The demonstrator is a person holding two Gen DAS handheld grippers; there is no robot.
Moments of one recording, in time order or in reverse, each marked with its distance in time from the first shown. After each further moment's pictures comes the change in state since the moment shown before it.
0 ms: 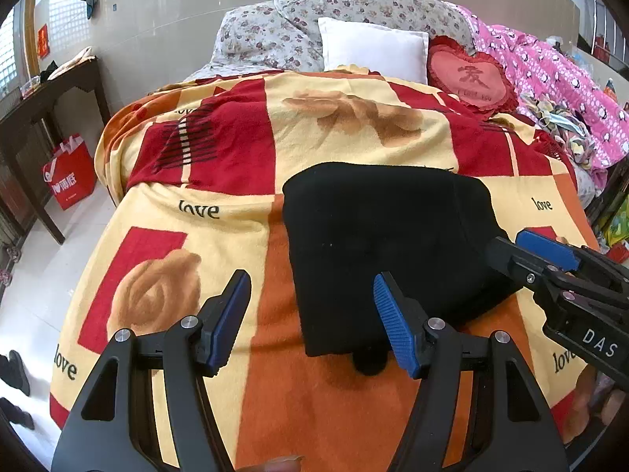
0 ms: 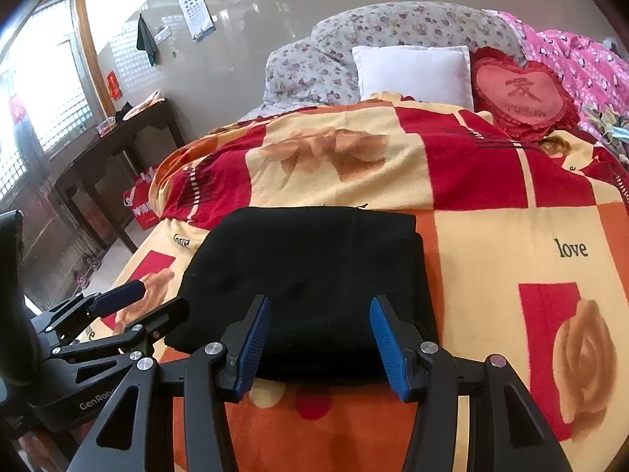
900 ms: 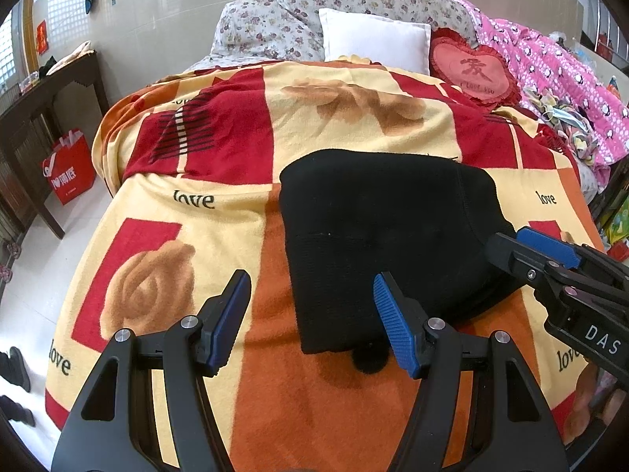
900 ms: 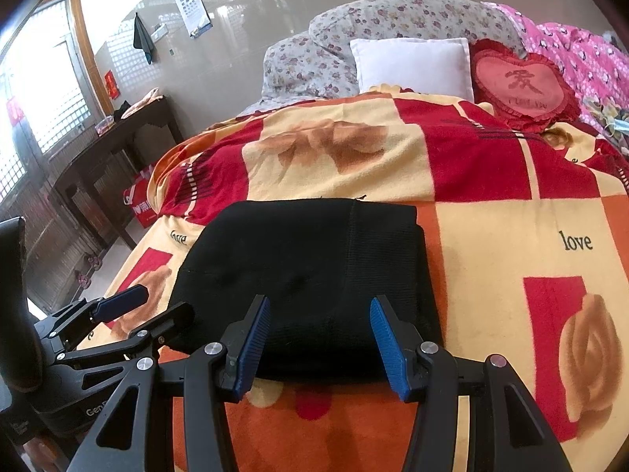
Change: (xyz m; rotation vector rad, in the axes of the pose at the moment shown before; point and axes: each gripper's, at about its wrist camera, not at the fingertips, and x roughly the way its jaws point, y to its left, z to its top) left arm 0.008 -0.003 -0.003 -0.002 0.026 0.004; right arm 0.008 -0.004 -0.002 0.018 0.025 0.005
